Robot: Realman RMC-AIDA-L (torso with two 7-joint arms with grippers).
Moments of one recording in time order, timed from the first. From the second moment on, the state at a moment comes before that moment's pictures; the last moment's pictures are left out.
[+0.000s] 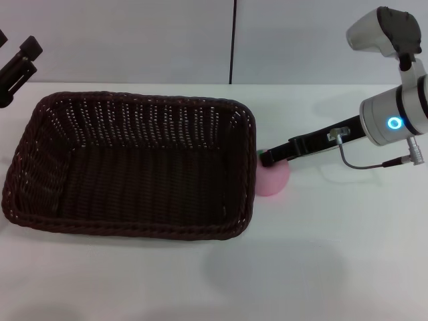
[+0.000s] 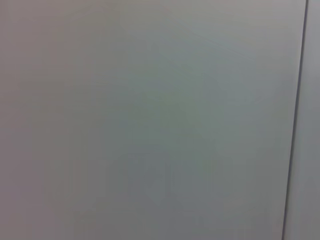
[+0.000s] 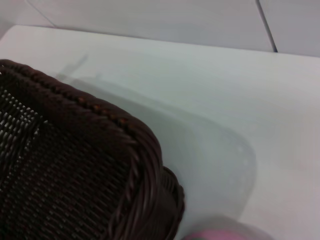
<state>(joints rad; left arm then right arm) 0.02 -2.07 1.23 0.96 0.89 1.14 -1.11 0.81 2.07 -1.03 -0.62 -2.31 -1.24 2.37</state>
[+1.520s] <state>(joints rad) 0.02 -2.07 1.22 0.97 0.89 1.19 -1.12 0.64 2.07 -1.08 -1.33 -2.25 -1.46 2.53</state>
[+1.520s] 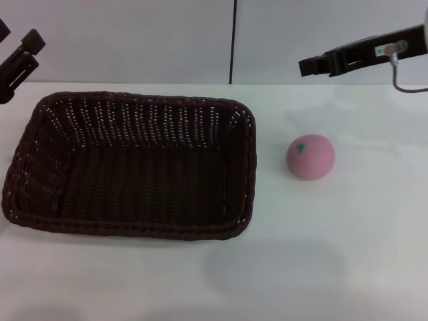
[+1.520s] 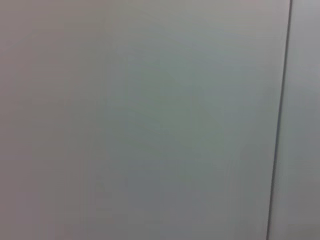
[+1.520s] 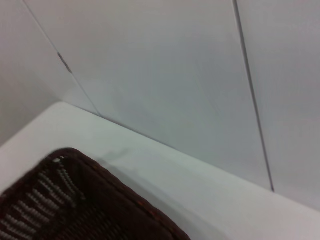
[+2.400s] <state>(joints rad) 0.03 -2.07 1.23 0.96 0.86 1.21 -1.12 0.67 2.07 -1.04 -1.12 -2.53 -1.48 2.62</state>
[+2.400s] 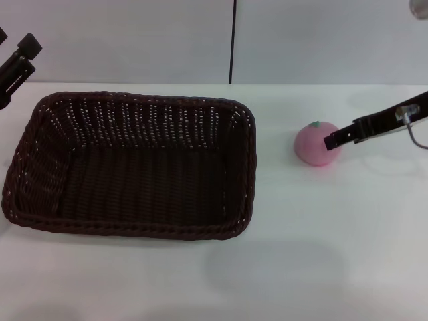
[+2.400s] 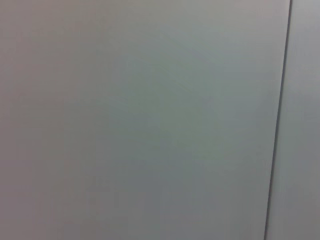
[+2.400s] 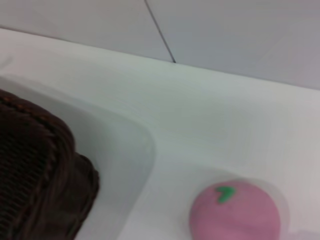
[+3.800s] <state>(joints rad) 0.02 -2.07 1.22 0.96 0.86 1.21 -1.12 0.72 2.07 -1.05 -0.89 -2.48 -1.24 2.50</state>
